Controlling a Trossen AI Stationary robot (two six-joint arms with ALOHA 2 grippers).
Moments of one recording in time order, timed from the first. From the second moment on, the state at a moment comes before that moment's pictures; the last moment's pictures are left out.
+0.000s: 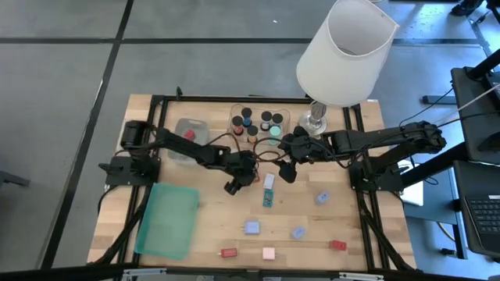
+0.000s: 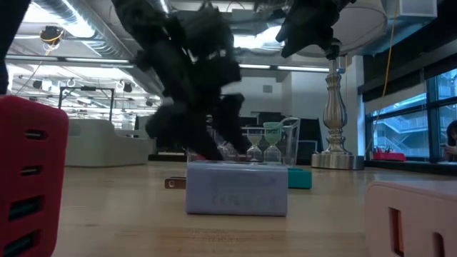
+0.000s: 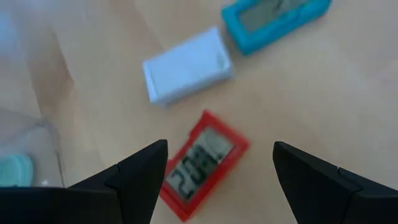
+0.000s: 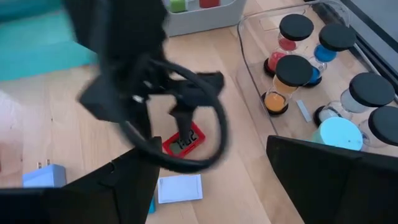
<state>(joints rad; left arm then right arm) 0.00 1.85 1.02 -0.06 0.04 0.60 0.14 1.36 1.15 -0.60 0.30 0.38</state>
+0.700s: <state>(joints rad) 0.09 1.95 1.07 -0.08 0.16 0.46 0.14 1.36 1.15 -0.60 0.30 0.38</state>
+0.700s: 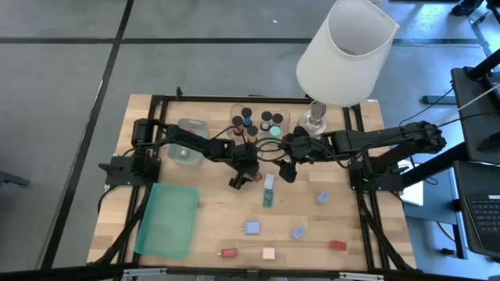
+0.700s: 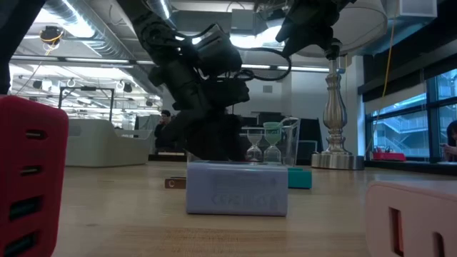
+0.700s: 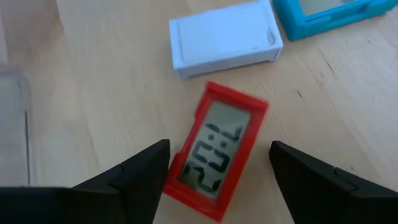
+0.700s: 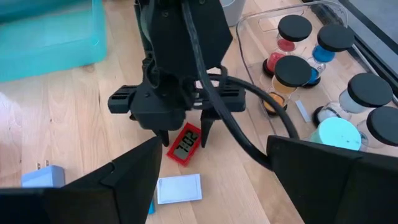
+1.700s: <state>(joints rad) -0.07 1.59 1.06 -0.54 0.03 -0.21 0.14 1.36 1.15 -0.60 0.30 0.36</state>
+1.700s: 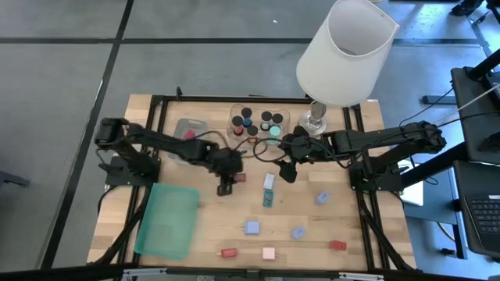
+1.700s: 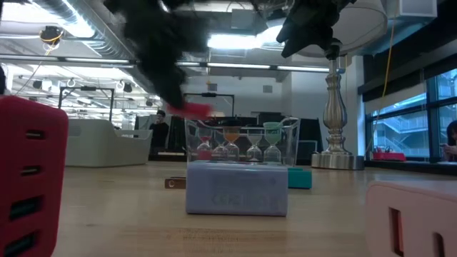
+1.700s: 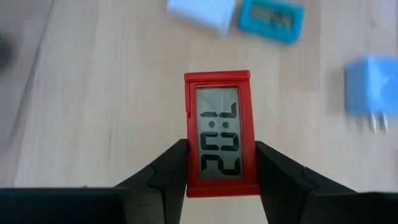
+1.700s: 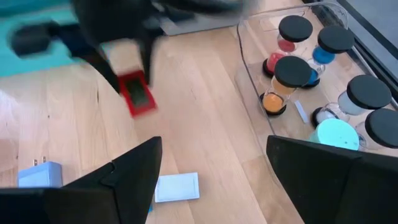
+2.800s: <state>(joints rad) -0.73 1.36 0.67 -0.66 0.06 -1.37 0.14 1.36 1.15 -0.57 0.31 0.38</state>
